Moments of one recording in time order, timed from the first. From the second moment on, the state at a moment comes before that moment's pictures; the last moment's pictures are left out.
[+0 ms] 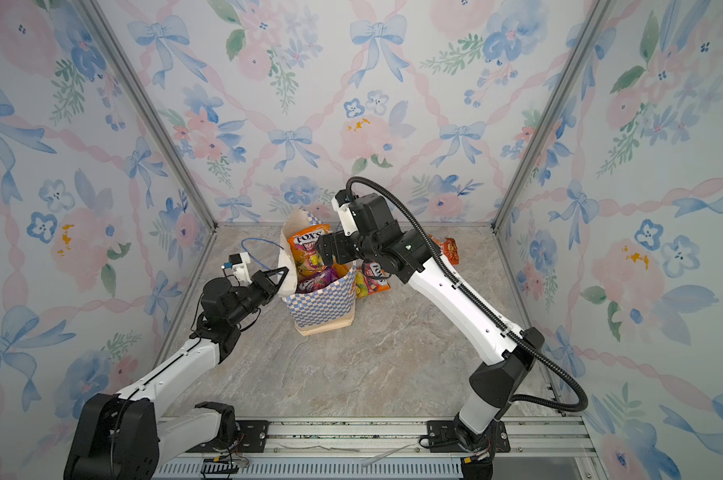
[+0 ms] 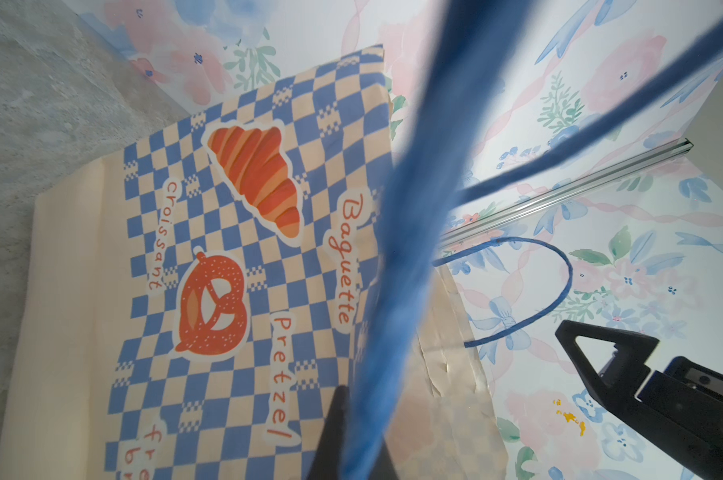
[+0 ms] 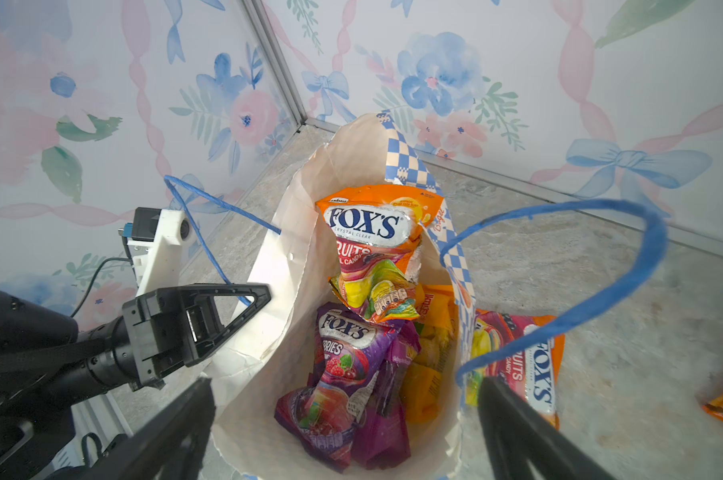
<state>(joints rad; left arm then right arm) -0.16 1.14 0.52 0.53 0.45 -1.04 0.76 1.68 1.92 -0.78 -0.07 0.28</state>
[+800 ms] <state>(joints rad) -0.14 1.13 0.52 0.51 0.45 -1.02 0.75 2.09 2.25 -0.79 -0.20 0.42</state>
